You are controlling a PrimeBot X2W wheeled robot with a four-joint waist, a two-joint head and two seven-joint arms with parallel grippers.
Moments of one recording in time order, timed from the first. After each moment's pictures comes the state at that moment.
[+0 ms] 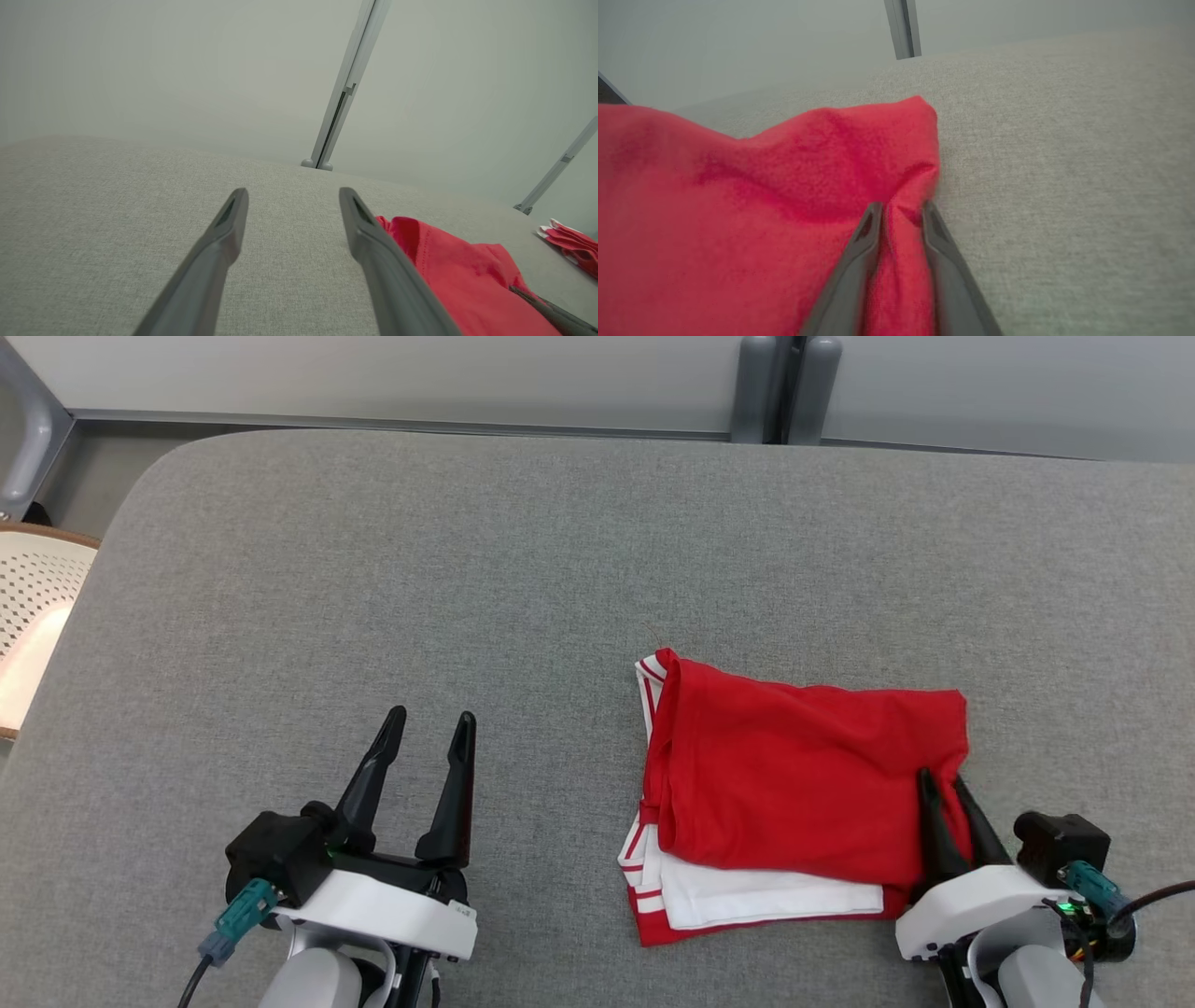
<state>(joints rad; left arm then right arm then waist) -0.14 0.05 -0.23 0.19 -0.41 -0.11 -0.26 -0.27 -0.05 0.06 0.67 0.24 0.13 -0.27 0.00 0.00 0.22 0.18</state>
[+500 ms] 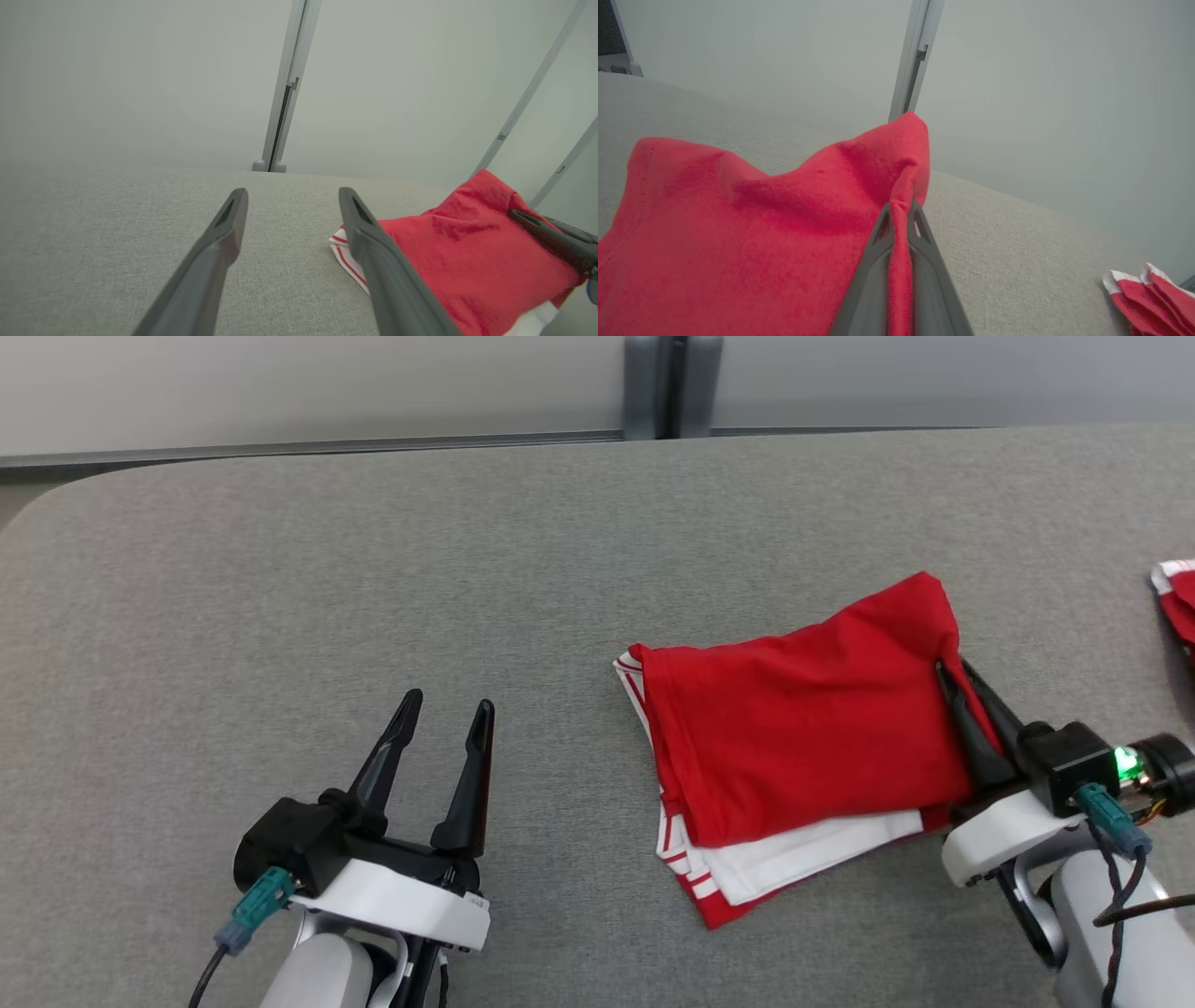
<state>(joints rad) -0.16 0.05 -0.25 0.18 -0.37 -0.11 -0.26 -0.33 -0.21 0.18 0.48 0.00 0.13 -0.26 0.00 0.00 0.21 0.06</state>
